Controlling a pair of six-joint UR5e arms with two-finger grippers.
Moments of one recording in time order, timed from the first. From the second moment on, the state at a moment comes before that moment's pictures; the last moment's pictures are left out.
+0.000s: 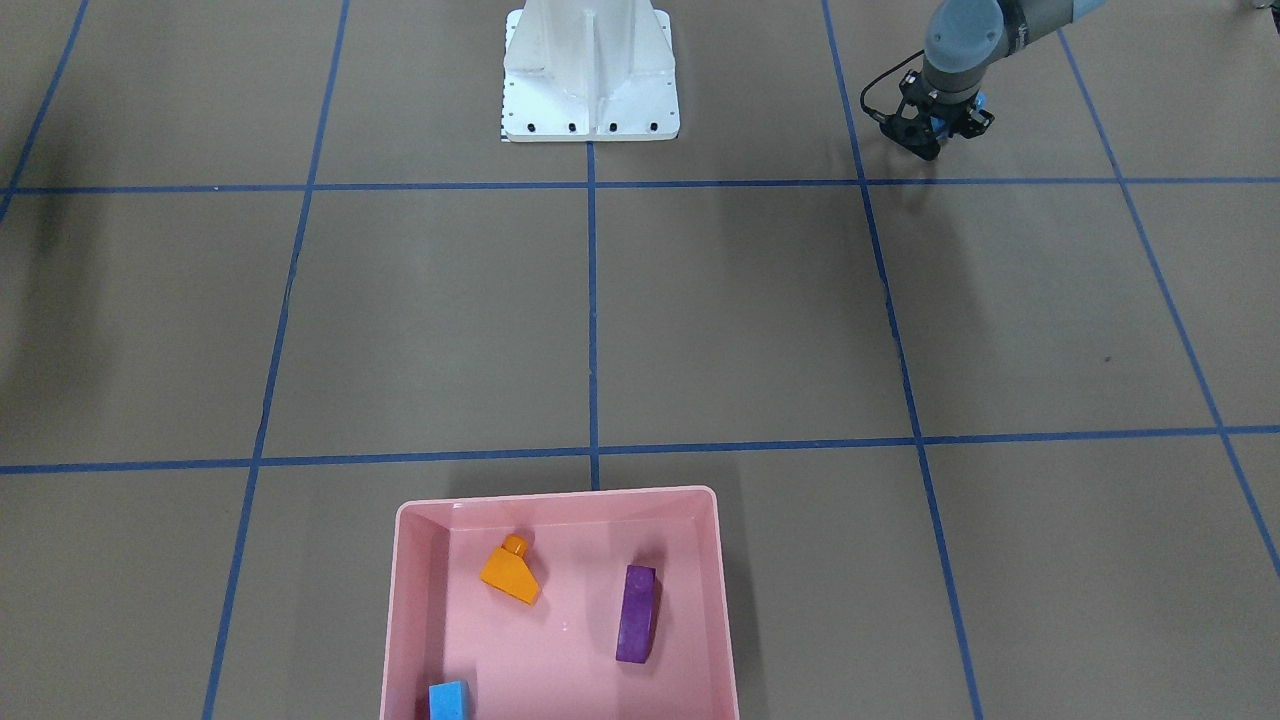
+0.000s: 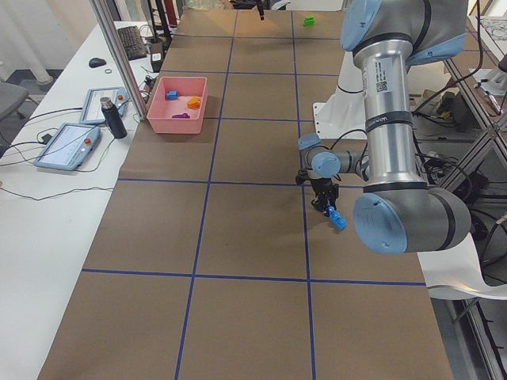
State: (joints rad) left arm -0.24 -1.28 -2.12 -1.62 -2.02 -0.51; right arm 1.40 -1.71 1.72 -1.68 2.21 -0.12
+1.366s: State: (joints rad) left arm -0.71 -1.48 -2.36 -1.42 -2.32 -0.57; right arm 1.45 -1.97 1.63 -1.67 2.21 -0.54
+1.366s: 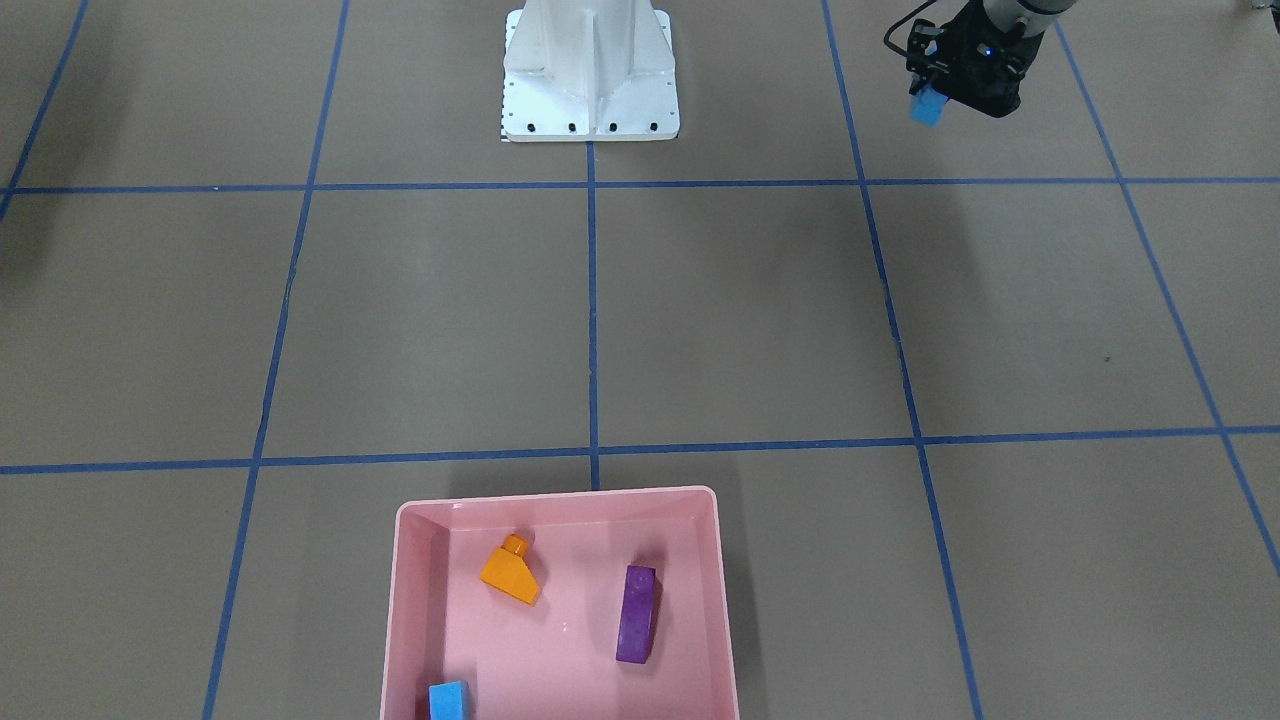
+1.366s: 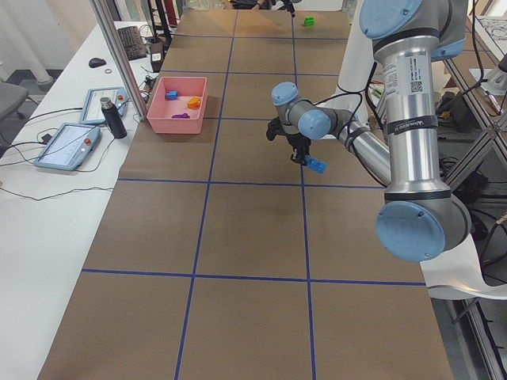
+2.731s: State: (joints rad) left arm -1.00 -2.13 -2.14 -1.12 -2.40 -0.61; right arm 1.45 -2.02 1.40 -1.50 2.22 -0.54
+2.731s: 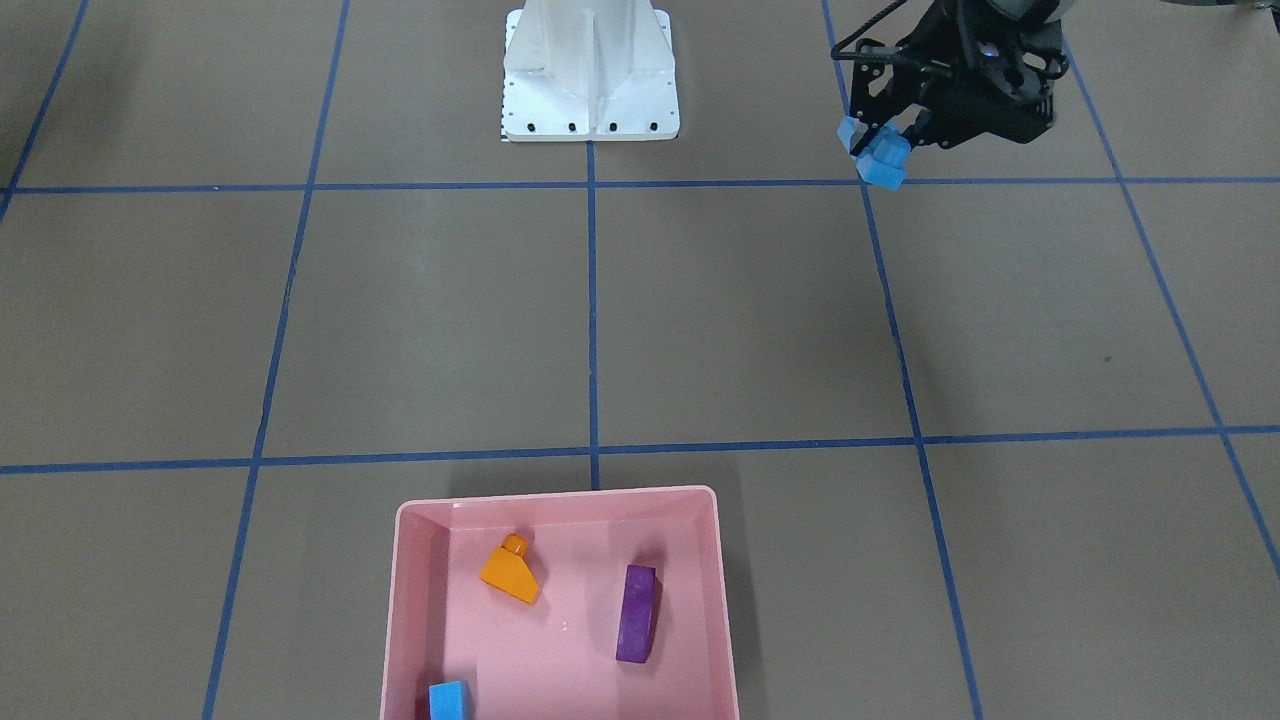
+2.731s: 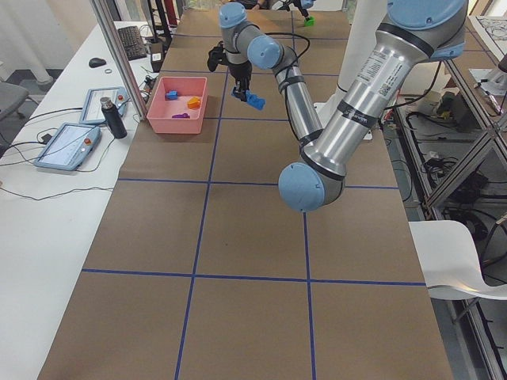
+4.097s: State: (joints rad) left arm -1.00 -2.14 -2.12 -1.13 -2.40 -0.62; right arm 1.44 -2.04 1.41 -1.51 2.29 -0.55
